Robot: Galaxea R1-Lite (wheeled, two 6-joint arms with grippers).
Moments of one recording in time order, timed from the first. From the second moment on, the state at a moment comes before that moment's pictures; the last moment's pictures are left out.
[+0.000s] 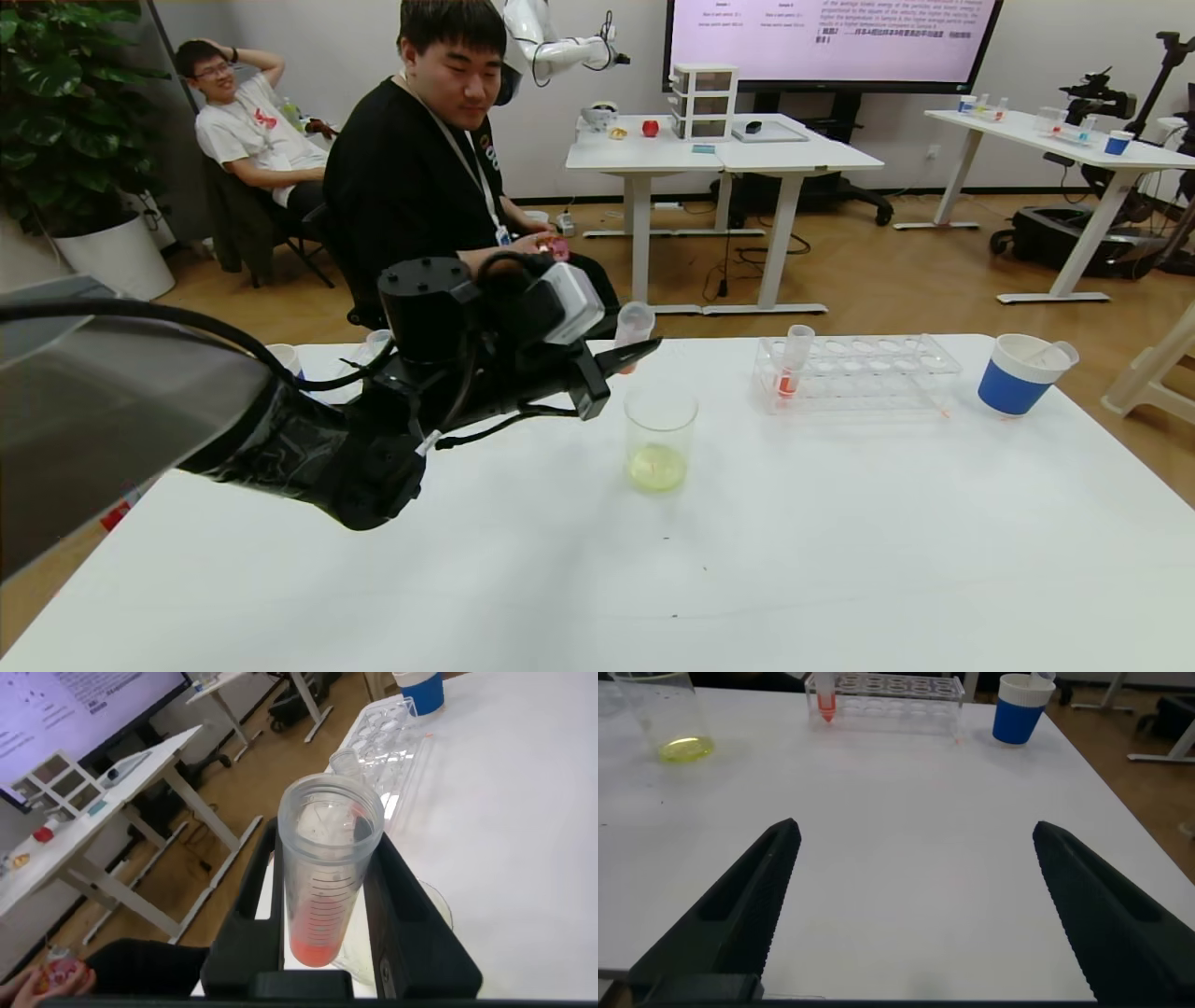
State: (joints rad) left arm -0.52 2.06 -1.02 -1.10 -0.52 0.56; right arm 0.01 0.00 0.00 0.01 0.00 -0.02
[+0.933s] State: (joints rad) left arm -0.50 2.19 -1.20 -1.10 -0.57 1.12; right arm 0.01 0.00 0.00 0.01 0.00 -0.02
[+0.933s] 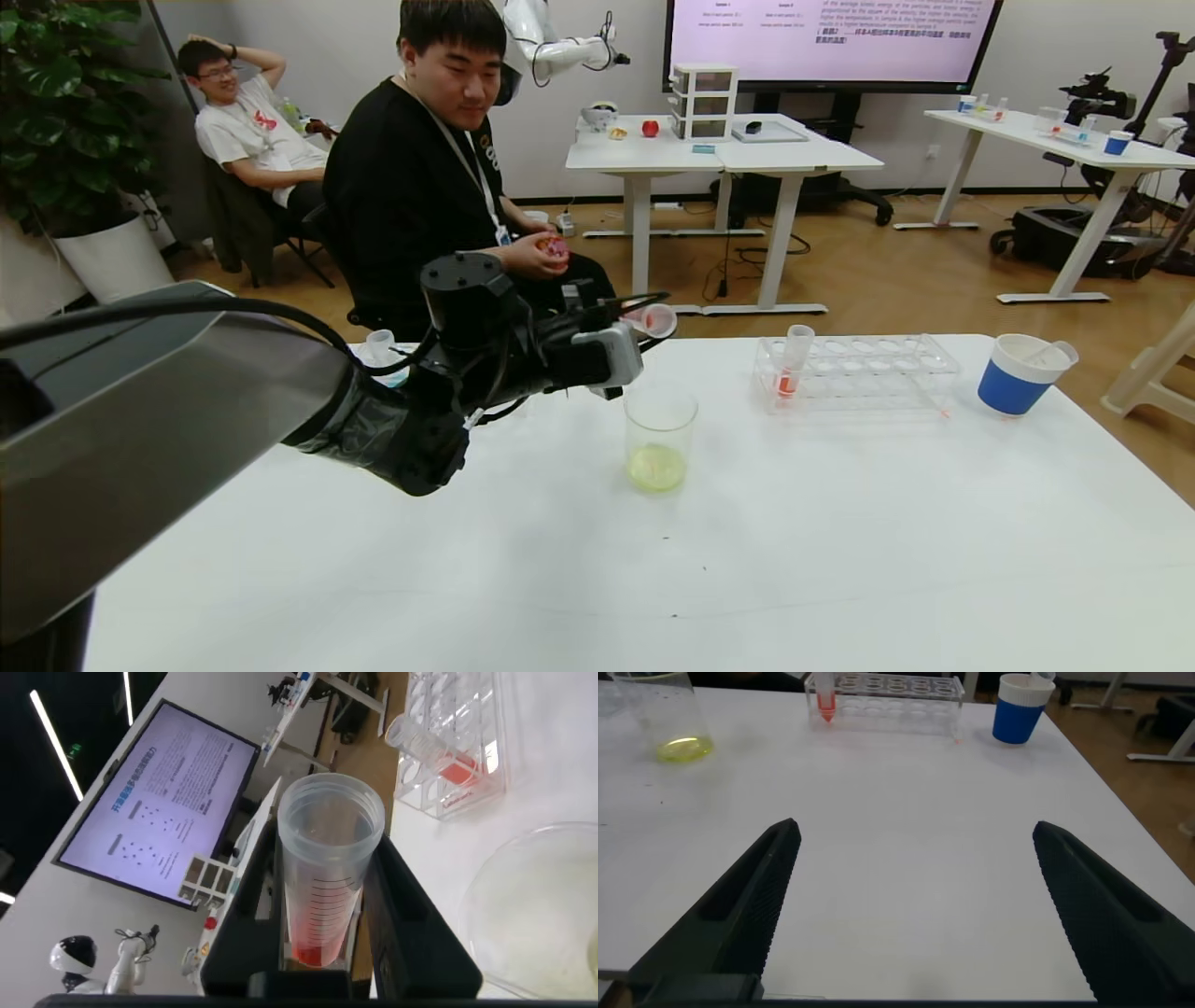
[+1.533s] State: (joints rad) left arm -0.46 2.25 -1.24 -1.10 -0.58 1.38; right arm 0.01 0.00 0.00 0.01 0.00 -0.02
